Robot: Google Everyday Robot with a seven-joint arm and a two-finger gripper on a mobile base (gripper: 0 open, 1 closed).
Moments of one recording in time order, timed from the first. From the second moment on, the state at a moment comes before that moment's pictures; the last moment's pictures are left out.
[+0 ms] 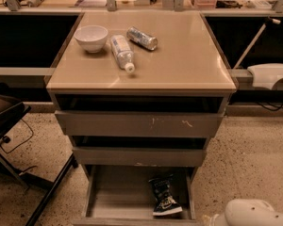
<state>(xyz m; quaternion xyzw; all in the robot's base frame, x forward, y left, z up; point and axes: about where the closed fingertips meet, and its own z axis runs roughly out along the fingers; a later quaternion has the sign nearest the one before) 0.275 -0.203 0.395 -0.52 0.83 0.18 0.06</state>
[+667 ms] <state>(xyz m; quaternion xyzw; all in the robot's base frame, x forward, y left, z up) 0.273 -0.190 0.364 -0.51 0.84 0.19 0.08</state>
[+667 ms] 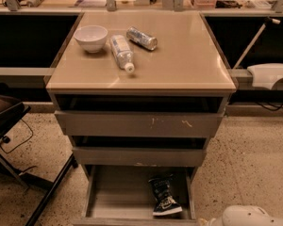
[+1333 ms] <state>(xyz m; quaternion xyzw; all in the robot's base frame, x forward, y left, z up) 0.336 -0.158 0.327 -0.51 0.81 0.25 0.17</state>
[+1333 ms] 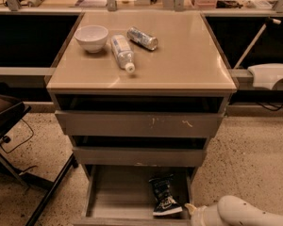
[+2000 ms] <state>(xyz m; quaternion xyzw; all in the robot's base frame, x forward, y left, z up) 0.435 -0.137 0.287 -0.41 0.81 0.24 0.33</state>
